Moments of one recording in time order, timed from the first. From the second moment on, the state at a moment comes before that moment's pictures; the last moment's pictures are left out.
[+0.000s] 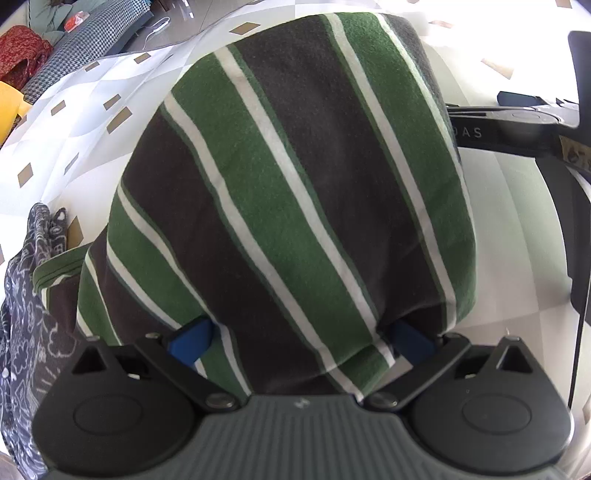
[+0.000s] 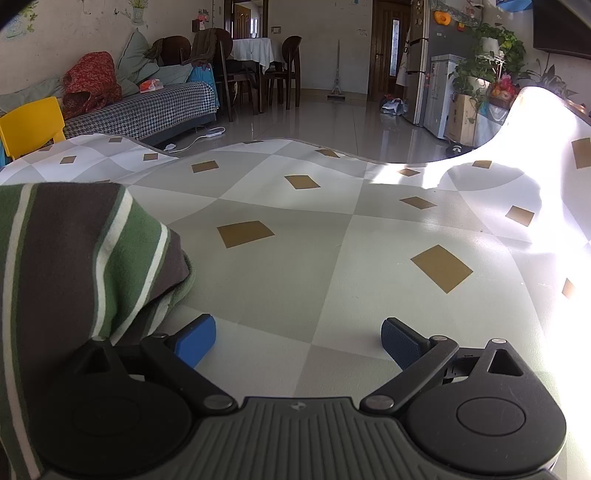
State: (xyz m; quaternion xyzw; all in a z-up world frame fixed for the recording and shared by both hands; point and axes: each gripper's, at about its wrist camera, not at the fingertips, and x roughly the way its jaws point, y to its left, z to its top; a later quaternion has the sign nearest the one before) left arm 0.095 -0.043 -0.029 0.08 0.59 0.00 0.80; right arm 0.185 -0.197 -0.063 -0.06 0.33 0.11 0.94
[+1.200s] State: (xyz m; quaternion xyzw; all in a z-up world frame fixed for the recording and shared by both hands) left arm 0.071 -0.046 -0.007 0.05 0.55 0.12 0.83; right arm 0.185 -0.197 -0.063 -0.06 0.33 0.11 0.94
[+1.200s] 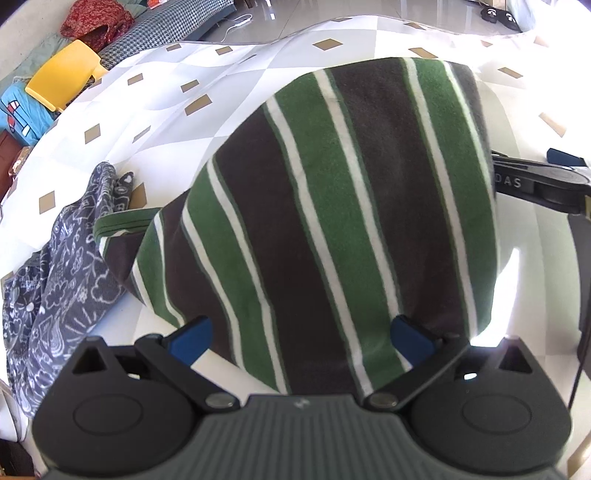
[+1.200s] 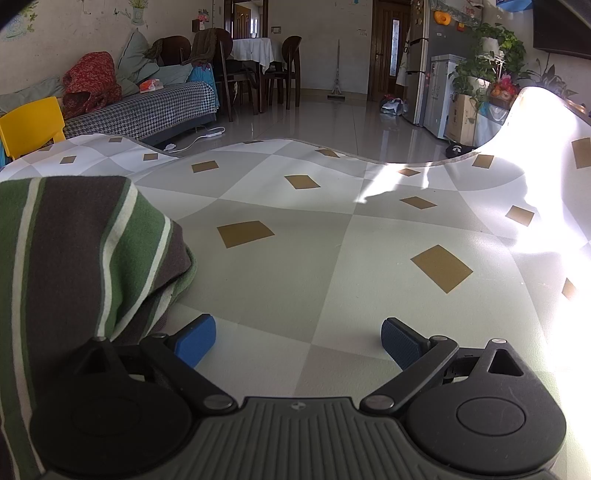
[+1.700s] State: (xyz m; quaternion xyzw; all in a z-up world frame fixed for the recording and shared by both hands) left arm 0.061 -0.044 0.004 0.06 0.56 0.14 0.81; right arm 0.185 -0.197 -0.063 -0.06 0.33 0.11 0.94
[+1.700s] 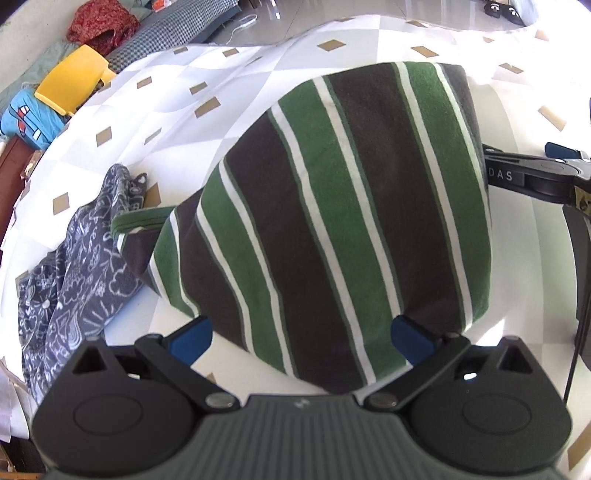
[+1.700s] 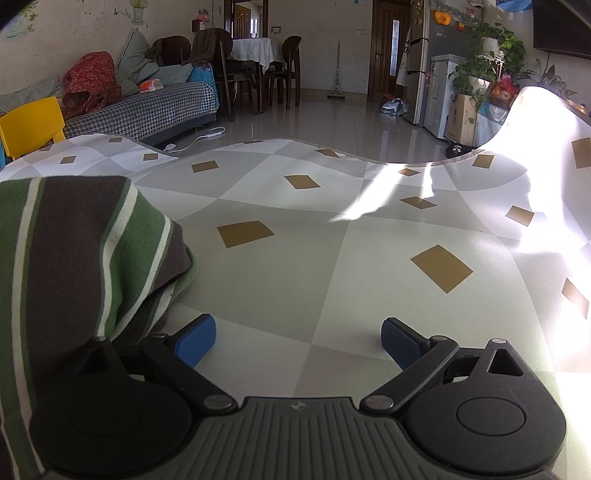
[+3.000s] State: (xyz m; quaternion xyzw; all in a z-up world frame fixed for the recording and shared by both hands) left arm 0.076 -0.016 -0.006 0.01 0.58 0.14 0.80; right arm 0.185 -0.194 -0.058 -0.07 0.36 0.10 0.93
